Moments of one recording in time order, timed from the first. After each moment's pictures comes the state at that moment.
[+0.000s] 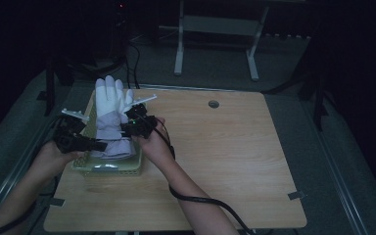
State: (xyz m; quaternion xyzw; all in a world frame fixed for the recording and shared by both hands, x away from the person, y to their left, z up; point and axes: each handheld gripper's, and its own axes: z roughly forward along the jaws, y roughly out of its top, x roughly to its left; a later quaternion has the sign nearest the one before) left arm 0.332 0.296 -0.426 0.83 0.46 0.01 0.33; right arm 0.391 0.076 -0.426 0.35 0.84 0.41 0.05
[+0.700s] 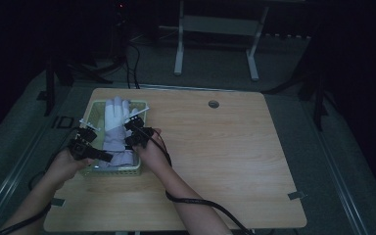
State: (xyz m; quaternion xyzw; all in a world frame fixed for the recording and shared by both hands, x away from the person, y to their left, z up) left arm 0.357 0.288 -0.502 0.82 0.50 -0.06 0.27; right arm 0.405 0.091 -0.493 0.39 0.86 0.32 0.04
